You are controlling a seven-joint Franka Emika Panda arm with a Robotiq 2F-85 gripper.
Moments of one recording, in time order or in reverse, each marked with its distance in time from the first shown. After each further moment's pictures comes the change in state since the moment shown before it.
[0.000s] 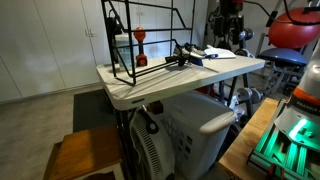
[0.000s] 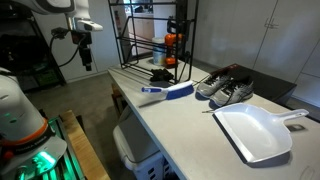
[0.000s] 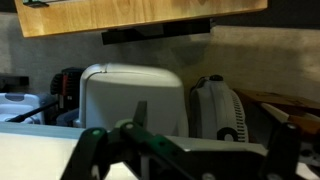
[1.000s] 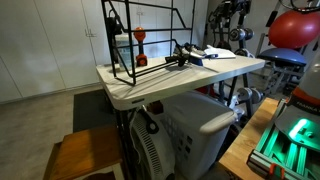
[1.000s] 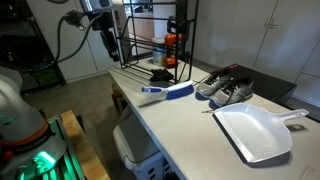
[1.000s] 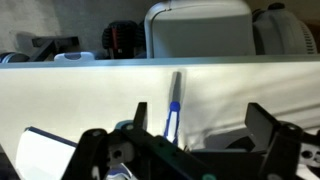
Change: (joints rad) arm -0.206 0.006 -0.214 0.122 -0.301 0.119 -0.139
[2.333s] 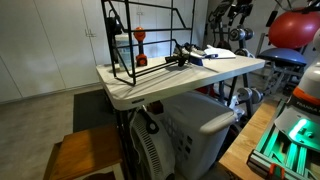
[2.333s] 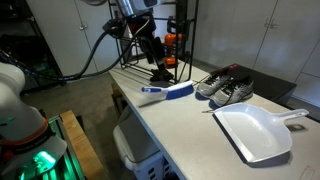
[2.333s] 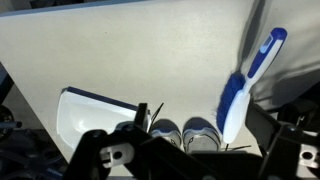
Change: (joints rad) arm -0.098 0.282 -0.283 0.183 -0.004 0.304 -0.298
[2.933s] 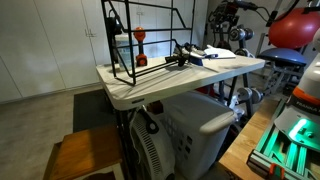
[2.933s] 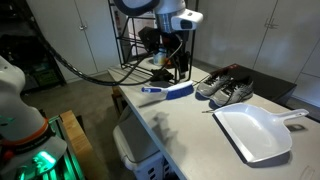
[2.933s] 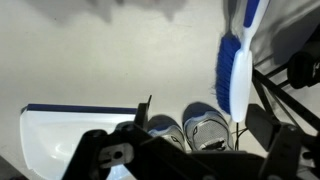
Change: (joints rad) arm 0.002 0.357 -0.038 0.261 0.317 -0.006 -0.014
